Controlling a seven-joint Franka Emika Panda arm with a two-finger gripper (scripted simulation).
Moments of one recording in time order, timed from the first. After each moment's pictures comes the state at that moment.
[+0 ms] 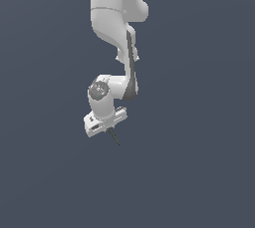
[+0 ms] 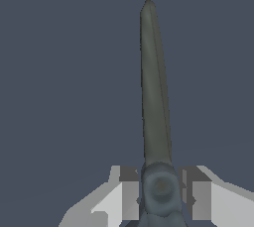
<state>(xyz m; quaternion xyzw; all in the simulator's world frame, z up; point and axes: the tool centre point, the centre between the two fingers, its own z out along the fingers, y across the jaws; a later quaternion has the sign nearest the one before) 0.008 -0.095 0.010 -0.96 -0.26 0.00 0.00</state>
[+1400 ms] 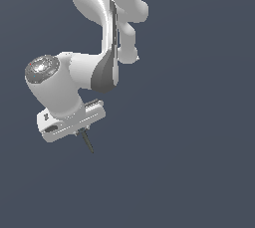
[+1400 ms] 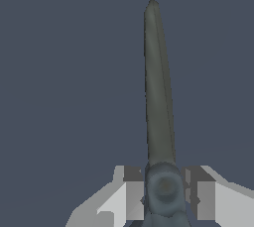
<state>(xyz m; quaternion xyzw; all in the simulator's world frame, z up) 0.088 -0.171 0.158 -0.96 -0.26 0.00 0.00</state>
